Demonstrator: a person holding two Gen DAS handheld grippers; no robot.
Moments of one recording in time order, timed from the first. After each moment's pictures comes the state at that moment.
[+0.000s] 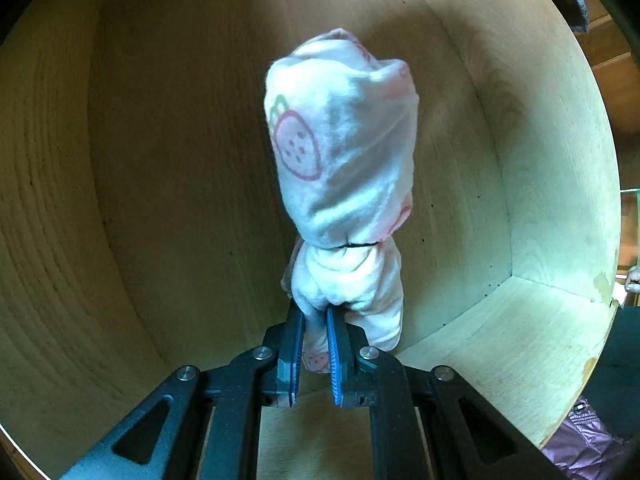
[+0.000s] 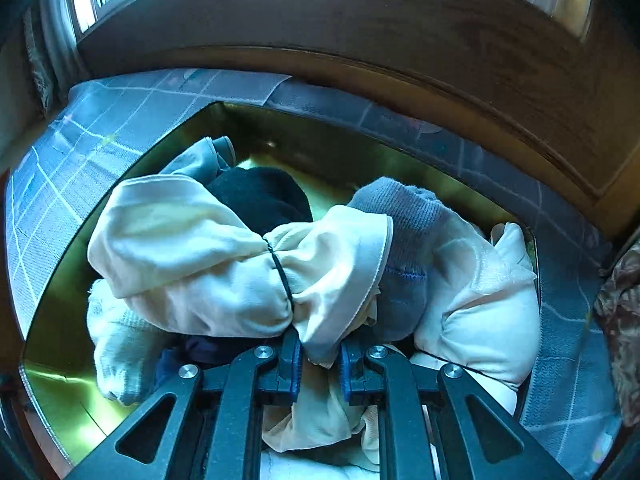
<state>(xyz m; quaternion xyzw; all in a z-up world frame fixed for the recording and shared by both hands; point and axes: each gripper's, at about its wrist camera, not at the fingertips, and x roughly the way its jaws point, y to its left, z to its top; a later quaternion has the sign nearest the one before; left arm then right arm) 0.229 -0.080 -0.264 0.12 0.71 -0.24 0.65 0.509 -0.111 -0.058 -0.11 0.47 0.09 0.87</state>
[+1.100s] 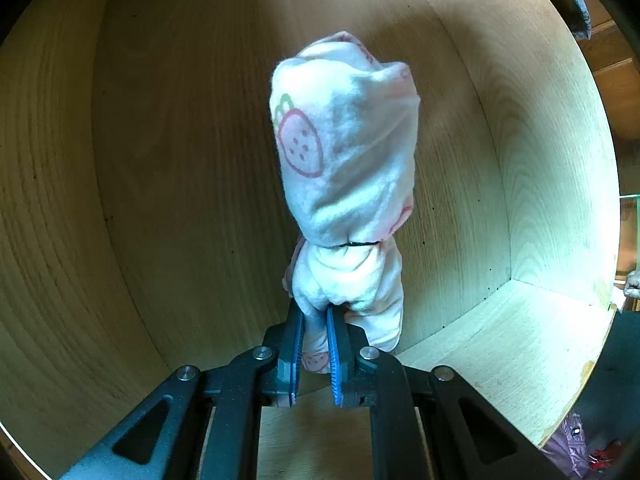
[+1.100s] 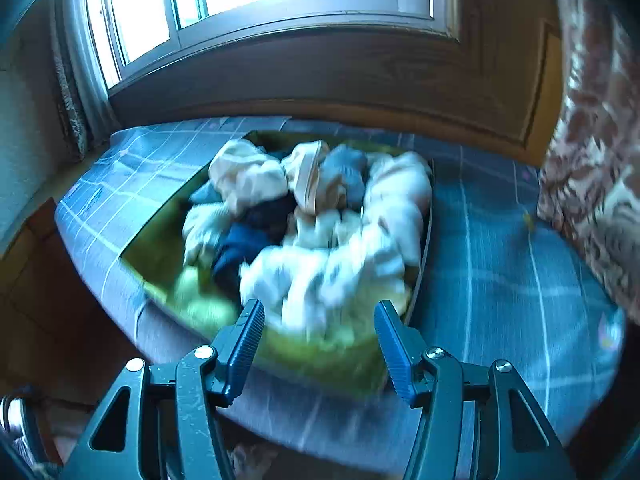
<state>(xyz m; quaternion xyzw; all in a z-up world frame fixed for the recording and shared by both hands) 0.230 -0.074 -0.260 0.11 0.71 -0.24 0.65 0.325 -0.179 -0.017 -0.04 0.39 0.10 0.91</state>
